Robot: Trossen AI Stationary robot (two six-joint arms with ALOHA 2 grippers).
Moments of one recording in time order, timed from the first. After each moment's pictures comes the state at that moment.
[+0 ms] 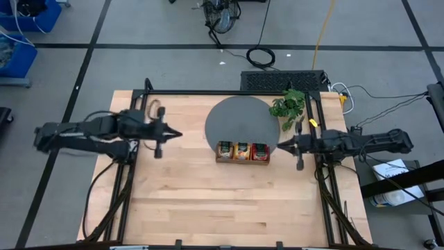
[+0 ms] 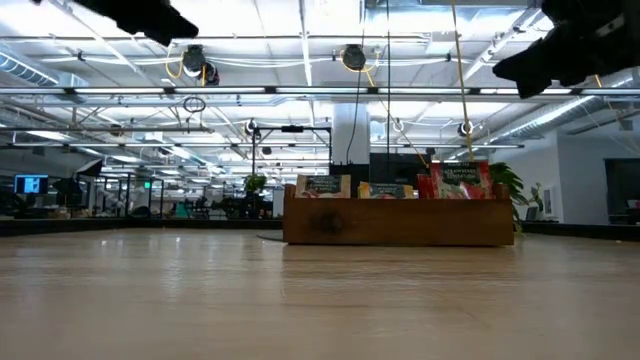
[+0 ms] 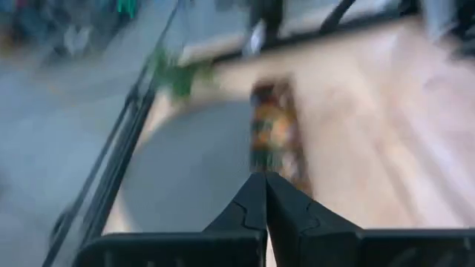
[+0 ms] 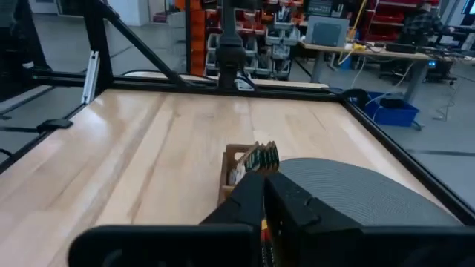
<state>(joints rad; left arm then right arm) 0.07 0.76 0.77 -0.43 -0.05 0.26 0.11 0.34 0.27 -0.10 0.15 -0.04</state>
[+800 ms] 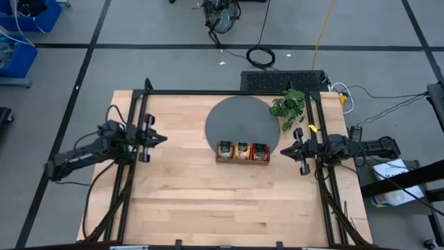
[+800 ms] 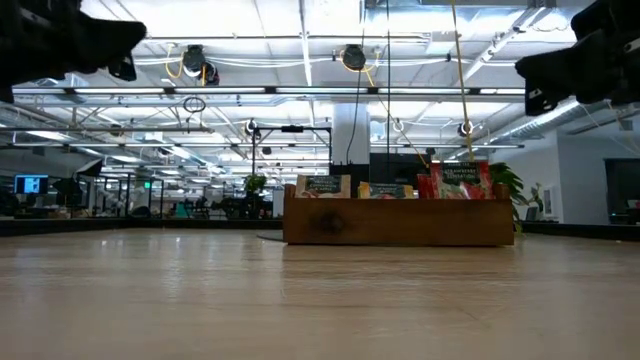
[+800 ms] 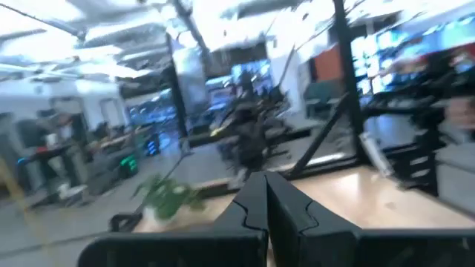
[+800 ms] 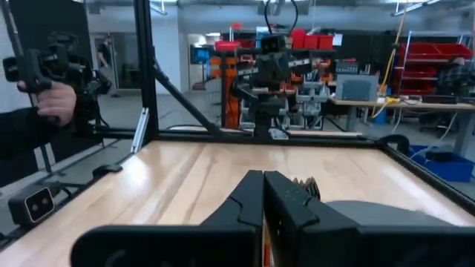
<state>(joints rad) 0.38 0.10 0.09 0.24 0.47 0.13 0.11 0.00 0.02 0.06 0.02 -0.01</state>
